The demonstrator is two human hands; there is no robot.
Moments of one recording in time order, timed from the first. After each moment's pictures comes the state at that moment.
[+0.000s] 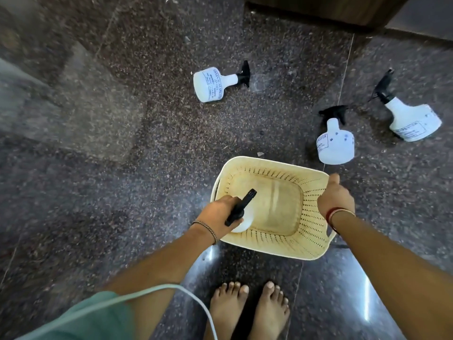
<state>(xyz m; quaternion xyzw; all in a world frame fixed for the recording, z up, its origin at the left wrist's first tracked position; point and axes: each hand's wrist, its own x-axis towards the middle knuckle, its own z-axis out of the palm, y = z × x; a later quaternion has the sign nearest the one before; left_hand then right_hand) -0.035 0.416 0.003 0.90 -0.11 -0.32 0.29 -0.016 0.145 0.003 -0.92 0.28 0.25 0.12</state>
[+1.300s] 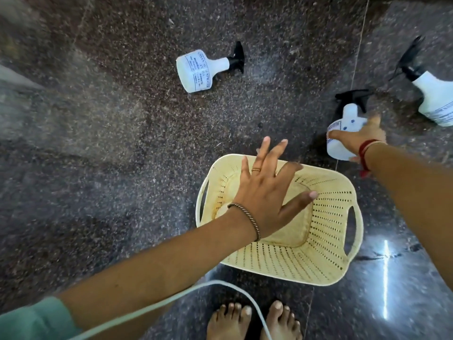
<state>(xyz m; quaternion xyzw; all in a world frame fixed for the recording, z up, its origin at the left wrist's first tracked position) 0.009 0.317 0.022 0.93 -0.20 -0.15 0.28 0.112 0.067 -0.077 -0.83 0.43 0.18 0.31</state>
